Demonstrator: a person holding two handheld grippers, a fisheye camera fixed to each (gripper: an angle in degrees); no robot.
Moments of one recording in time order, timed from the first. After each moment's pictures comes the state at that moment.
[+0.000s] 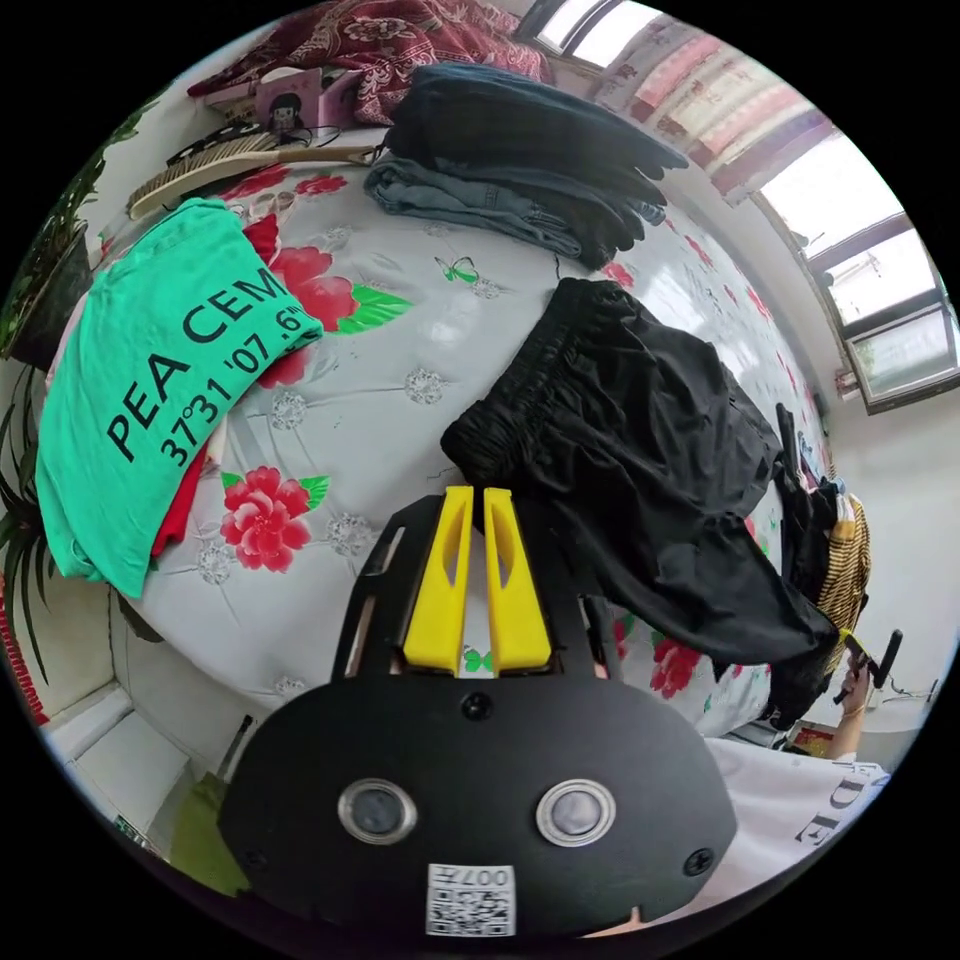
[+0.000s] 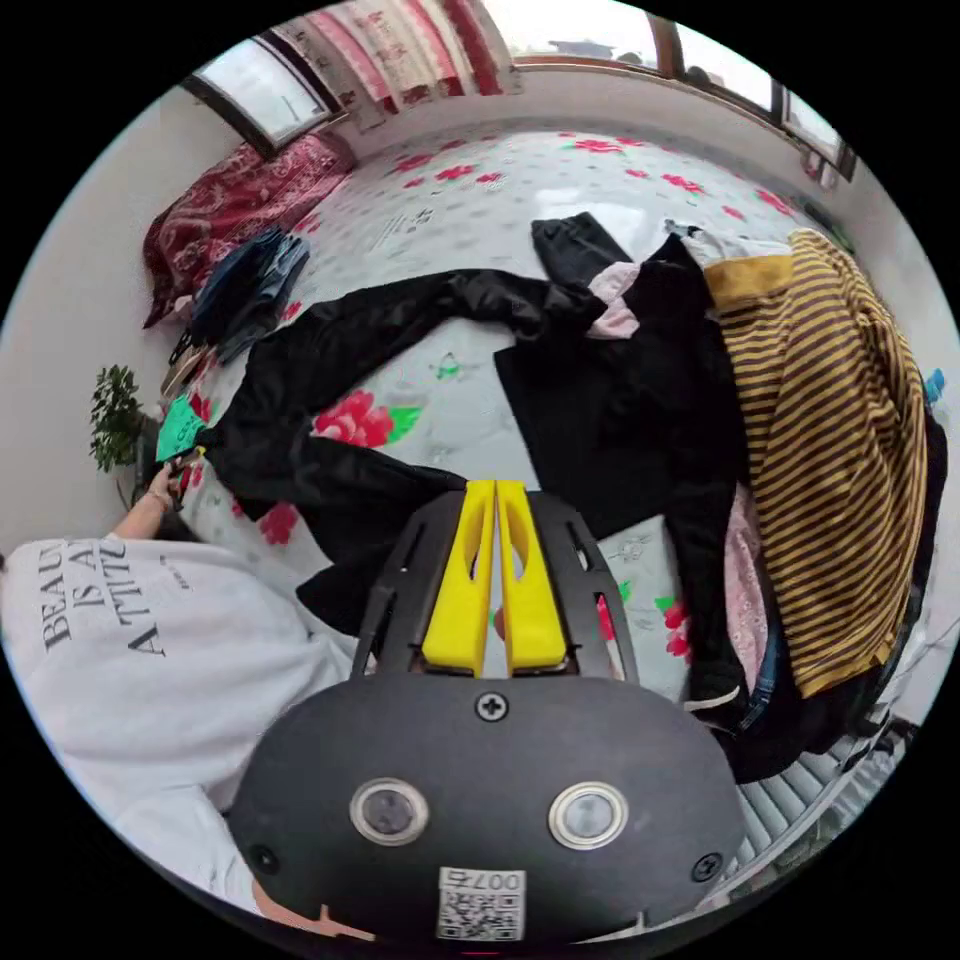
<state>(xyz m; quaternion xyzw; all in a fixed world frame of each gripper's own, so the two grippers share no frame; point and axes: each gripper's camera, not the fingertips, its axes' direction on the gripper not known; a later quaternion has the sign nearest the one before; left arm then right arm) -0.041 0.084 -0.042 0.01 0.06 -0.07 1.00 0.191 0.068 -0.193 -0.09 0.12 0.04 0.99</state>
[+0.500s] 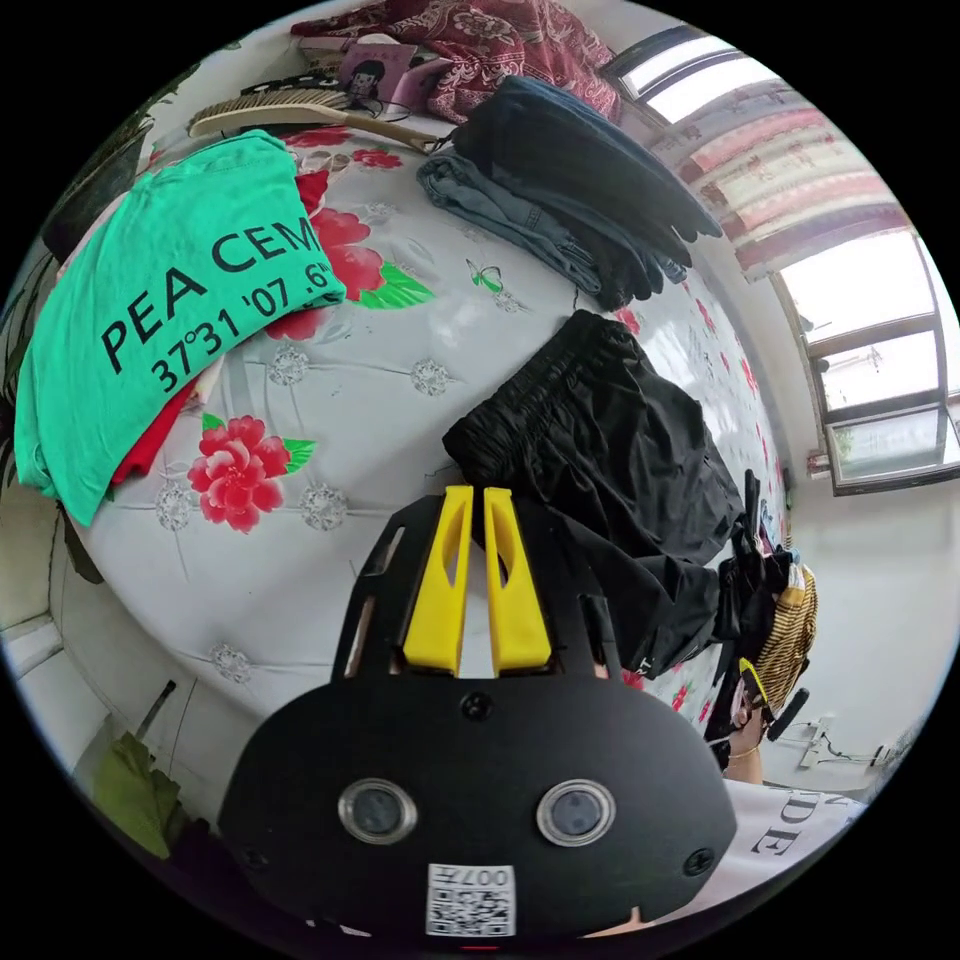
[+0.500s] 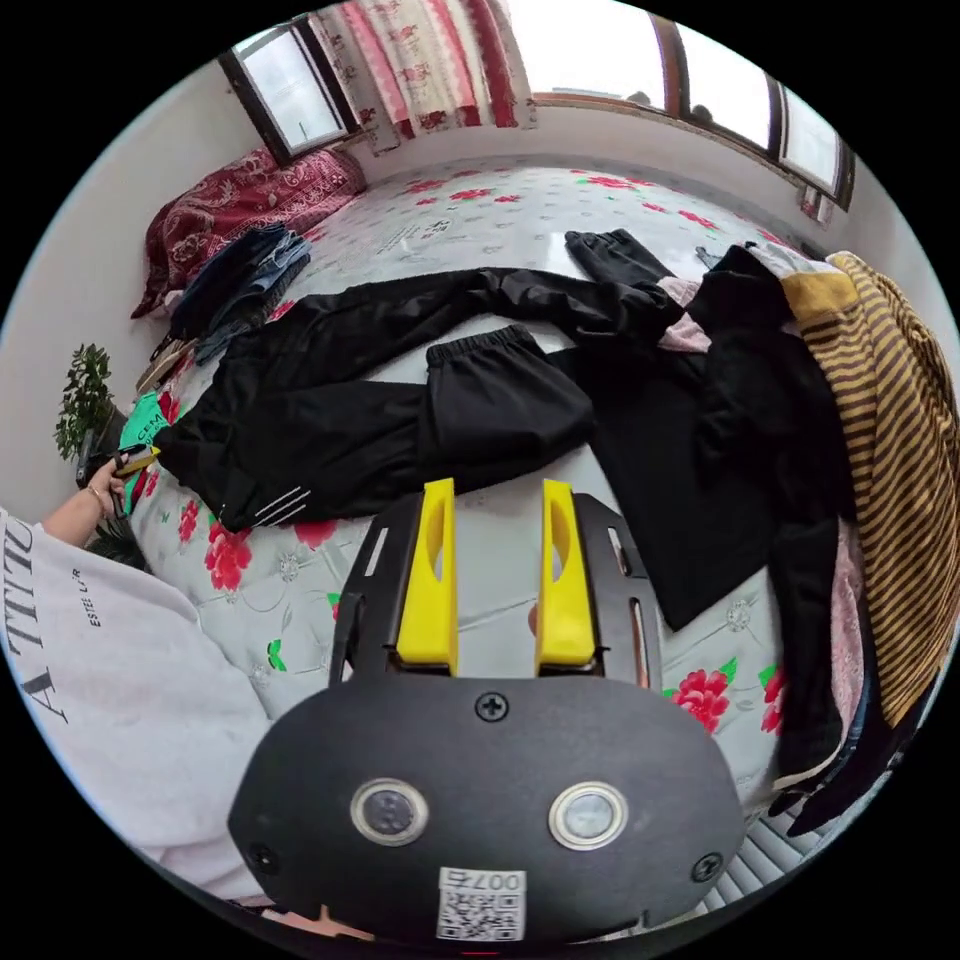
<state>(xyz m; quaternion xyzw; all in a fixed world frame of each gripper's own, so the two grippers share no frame) -0.058 0.087 -0.040 0.02 0.12 -0.15 0.98 0.094 0.138 -0.048 -0.05 0.10 -0.08 0.99</state>
